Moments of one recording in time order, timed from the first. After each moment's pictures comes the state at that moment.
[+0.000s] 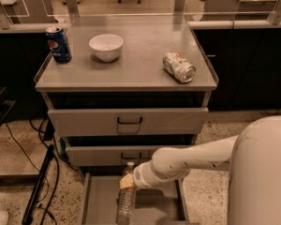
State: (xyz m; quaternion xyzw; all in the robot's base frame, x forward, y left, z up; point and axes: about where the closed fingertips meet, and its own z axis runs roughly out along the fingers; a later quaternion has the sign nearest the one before) arm 0.501 0.036 0.439 -0.11 0.94 0.29 0.11
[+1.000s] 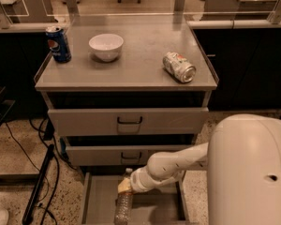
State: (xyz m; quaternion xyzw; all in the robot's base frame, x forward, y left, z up) arm 0.504 0.044 0.382 -0.08 0.95 0.30 0.07
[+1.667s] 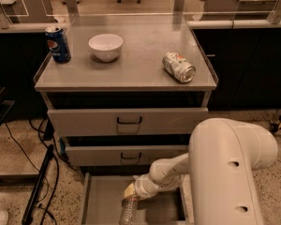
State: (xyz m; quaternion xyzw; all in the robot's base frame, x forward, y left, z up) arm 0.510 0.024 0.305 -0.02 0.96 0.28 0.04
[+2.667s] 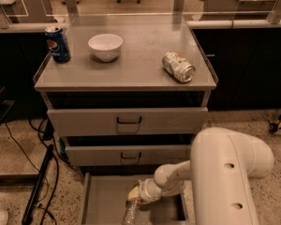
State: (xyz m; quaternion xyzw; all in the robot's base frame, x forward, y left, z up) arm 0.511 0.008 0.257 0.04 0.96 0.29 0.02
